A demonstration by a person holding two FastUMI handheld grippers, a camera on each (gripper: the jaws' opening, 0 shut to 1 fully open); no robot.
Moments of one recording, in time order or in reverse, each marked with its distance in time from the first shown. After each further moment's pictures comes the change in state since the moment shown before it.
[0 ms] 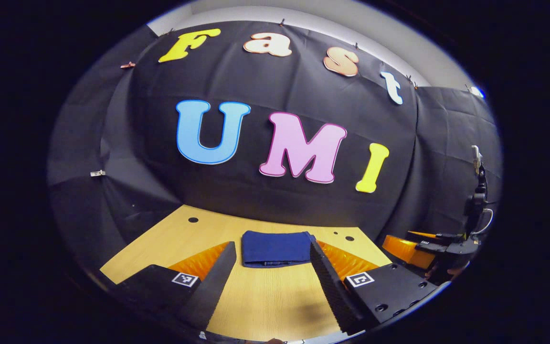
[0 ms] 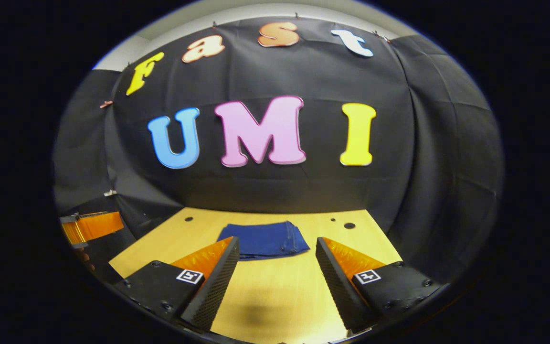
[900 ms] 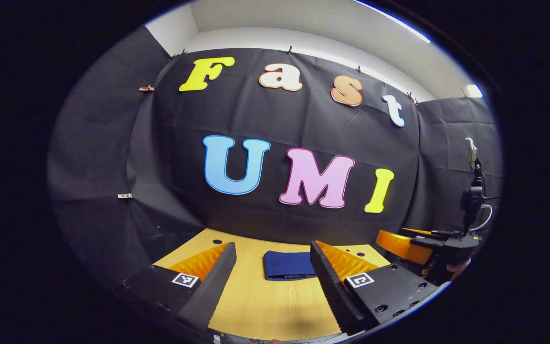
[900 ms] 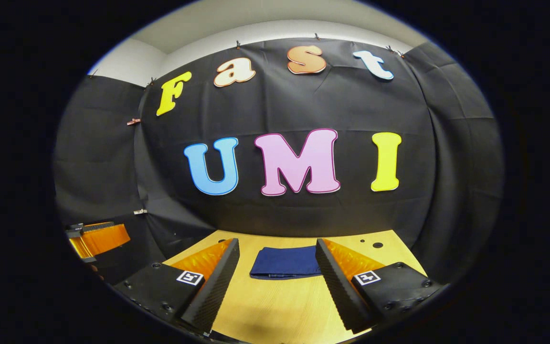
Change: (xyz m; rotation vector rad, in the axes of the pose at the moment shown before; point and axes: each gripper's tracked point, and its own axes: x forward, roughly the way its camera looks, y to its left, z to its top) left arm -0.063 0.036 0.026 0.057 -0.119 0.057; right arm -0.028 0.066 0.037 0.000 -0.107 0.109
